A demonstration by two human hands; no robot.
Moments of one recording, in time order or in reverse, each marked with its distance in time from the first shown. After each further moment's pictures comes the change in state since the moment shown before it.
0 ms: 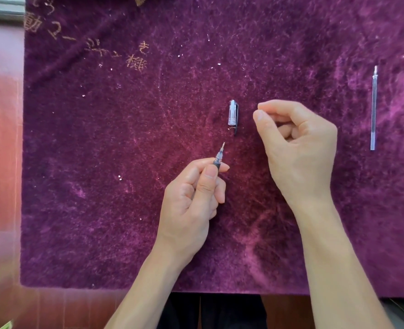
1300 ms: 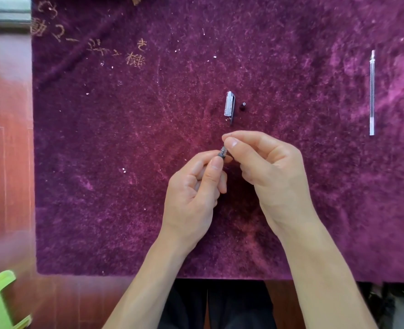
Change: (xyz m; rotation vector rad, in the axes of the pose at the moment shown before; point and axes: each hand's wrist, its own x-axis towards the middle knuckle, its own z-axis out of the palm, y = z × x) left_hand -0.002 -0.001 0.001 0.160 -0.013 0.044; right_hand -0.050 -0.005 0.001 0.597 -0.295 0.339
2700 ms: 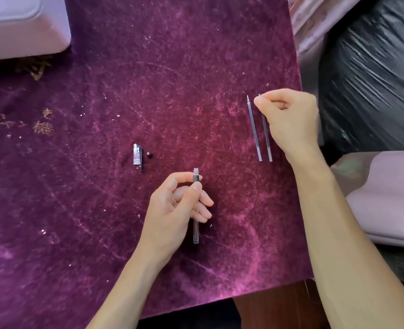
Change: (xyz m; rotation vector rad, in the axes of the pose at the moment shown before) left_hand 0.032 0.019 0.093 -0.022 -0.184 -0.212; right_hand 0.115 -0.082 -0.174 -0.674 0.532 -0.127
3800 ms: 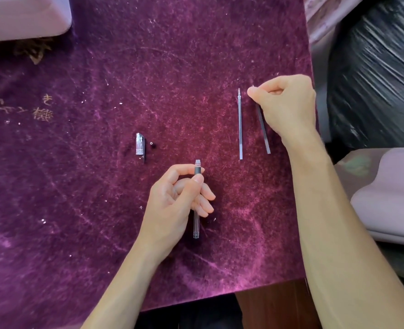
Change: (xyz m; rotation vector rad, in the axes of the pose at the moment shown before) left_hand 0.001 -0.003 -0.004 -0.061 -0.003 0.001; right_hand 0.000 -0.020 0.016 -0.142 -0.054 0.038
